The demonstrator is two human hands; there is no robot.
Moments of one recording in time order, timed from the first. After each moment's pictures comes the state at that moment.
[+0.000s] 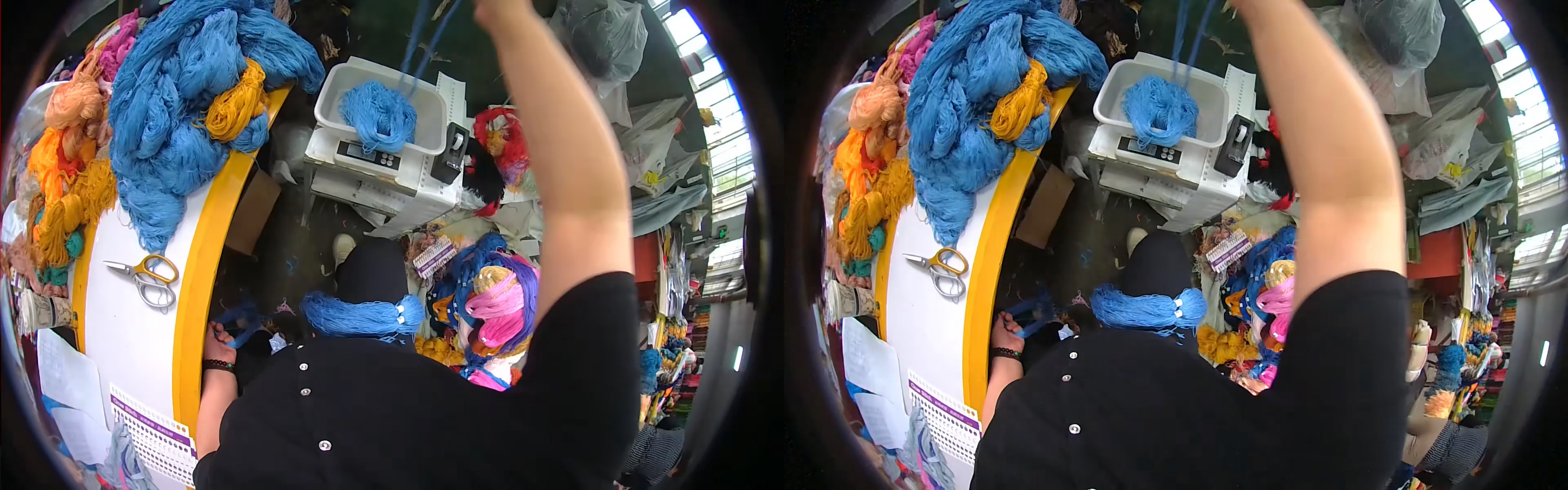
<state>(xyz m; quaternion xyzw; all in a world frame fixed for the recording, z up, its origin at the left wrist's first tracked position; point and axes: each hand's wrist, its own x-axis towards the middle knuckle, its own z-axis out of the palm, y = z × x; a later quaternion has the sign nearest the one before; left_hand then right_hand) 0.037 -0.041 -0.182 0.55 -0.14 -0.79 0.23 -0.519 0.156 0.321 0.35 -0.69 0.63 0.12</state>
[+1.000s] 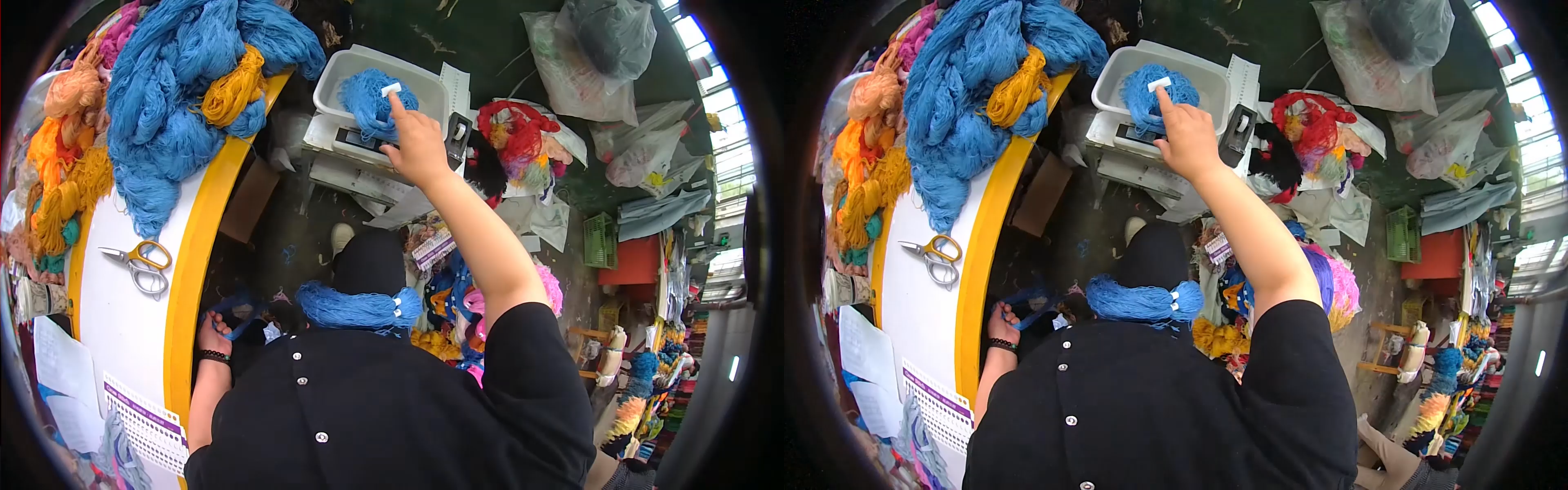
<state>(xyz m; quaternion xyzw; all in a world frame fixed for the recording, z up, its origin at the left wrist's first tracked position) 0.035 -0.028 -0.173 0.55 -0.19 -0.79 0.20 -0.423 0.224 0.049 0.46 -0.86 0.16 0.16</state>
